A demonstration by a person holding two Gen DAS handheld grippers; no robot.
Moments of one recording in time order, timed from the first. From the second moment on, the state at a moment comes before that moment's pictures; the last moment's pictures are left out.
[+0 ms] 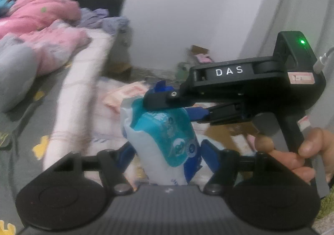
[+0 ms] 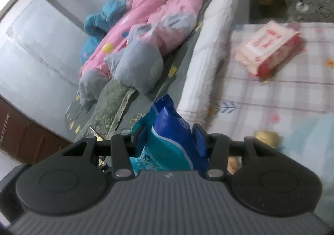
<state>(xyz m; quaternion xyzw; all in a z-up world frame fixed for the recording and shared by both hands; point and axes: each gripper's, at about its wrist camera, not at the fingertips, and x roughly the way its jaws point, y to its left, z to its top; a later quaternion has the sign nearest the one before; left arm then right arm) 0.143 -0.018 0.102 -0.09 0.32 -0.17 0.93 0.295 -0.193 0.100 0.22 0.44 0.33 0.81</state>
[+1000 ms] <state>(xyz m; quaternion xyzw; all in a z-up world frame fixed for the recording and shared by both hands) 0.172 -0.271 0.027 0.03 0.42 -0.34 0.84 0.185 -0.531 -0.054 0.42 0.45 0.09 0.78</state>
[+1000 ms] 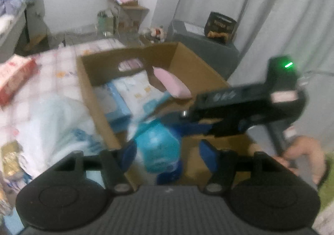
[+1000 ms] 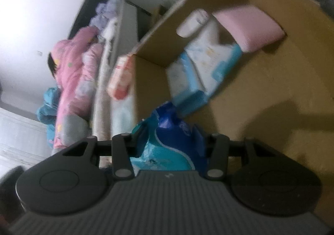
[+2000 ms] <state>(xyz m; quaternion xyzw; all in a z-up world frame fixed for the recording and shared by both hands) 0.102 -0.059 0.035 -0.04 0.37 -0.21 0.90 0.277 -0.481 -0.086 0.21 0.51 0.09 0.82</state>
